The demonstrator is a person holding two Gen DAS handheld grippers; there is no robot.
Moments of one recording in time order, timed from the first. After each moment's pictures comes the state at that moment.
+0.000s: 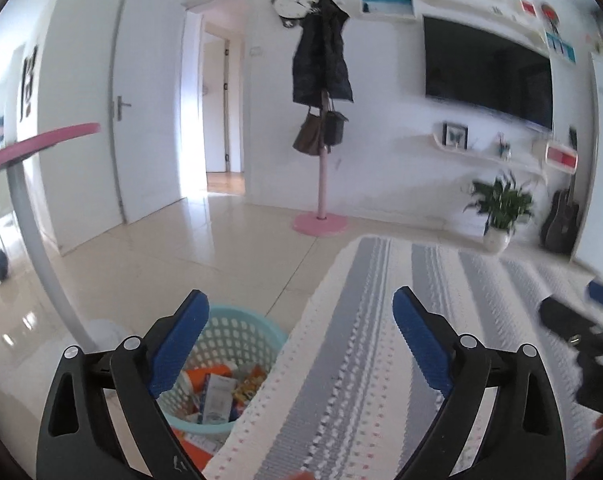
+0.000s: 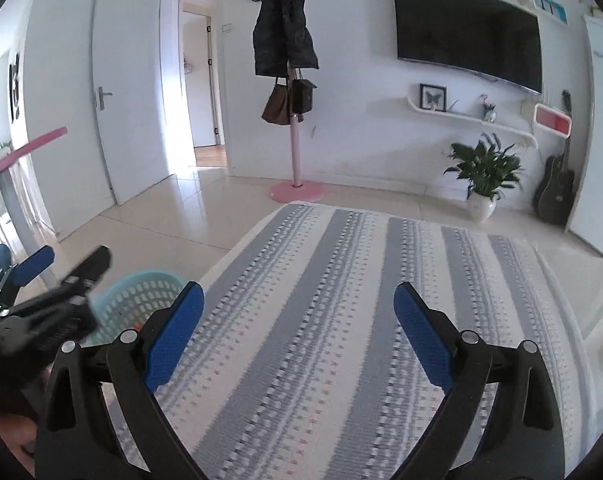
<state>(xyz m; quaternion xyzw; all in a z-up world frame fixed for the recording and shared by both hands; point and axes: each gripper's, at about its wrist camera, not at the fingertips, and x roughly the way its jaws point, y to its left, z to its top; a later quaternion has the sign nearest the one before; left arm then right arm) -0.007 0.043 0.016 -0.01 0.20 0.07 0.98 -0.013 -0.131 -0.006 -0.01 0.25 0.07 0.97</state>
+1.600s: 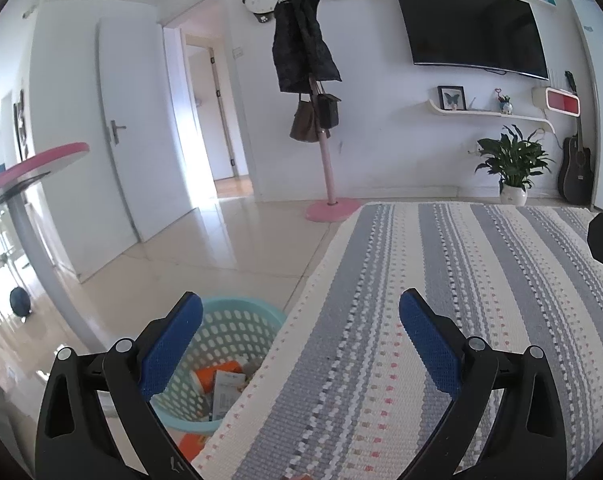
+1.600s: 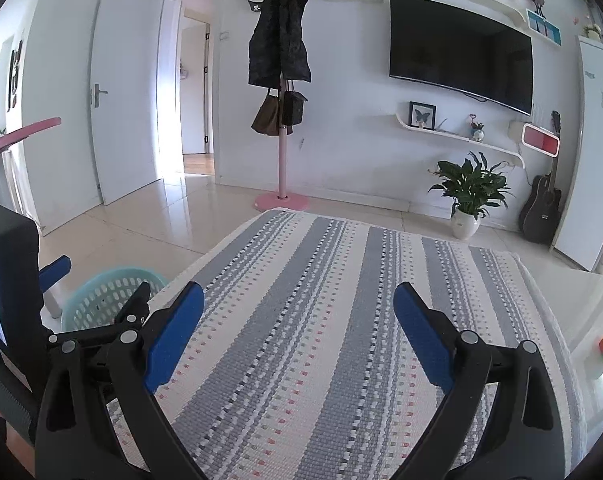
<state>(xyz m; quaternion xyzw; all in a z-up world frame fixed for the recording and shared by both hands) 0.005 0.010 -0.024 0.06 0.21 0.10 0.97 -0.026 -0.139 -0.026 -0.03 0.22 0.05 0.97</state>
